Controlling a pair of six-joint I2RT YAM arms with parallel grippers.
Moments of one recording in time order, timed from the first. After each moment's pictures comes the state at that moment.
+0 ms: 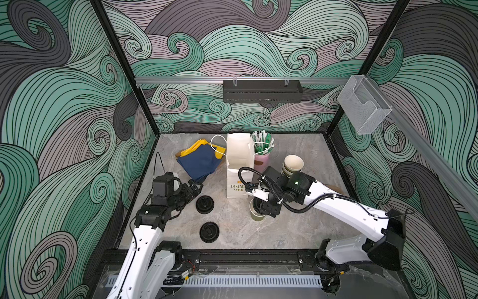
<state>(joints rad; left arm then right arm) -0.06 0.70 0.69 -0.73 0.34 -0.78 0.93 1.41 1.27 -1.12 -0.01 -0.32</state>
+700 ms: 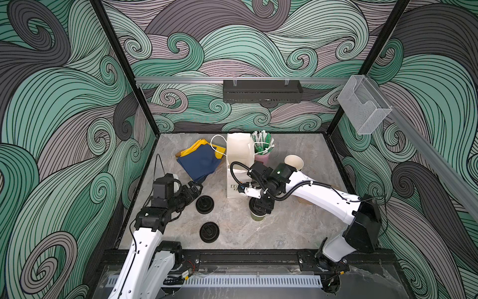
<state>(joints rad) -0.07 0.68 0.67 -0.73 0.32 -0.78 0.90 1.61 1.41 -1.22 -0.08 -0.43</state>
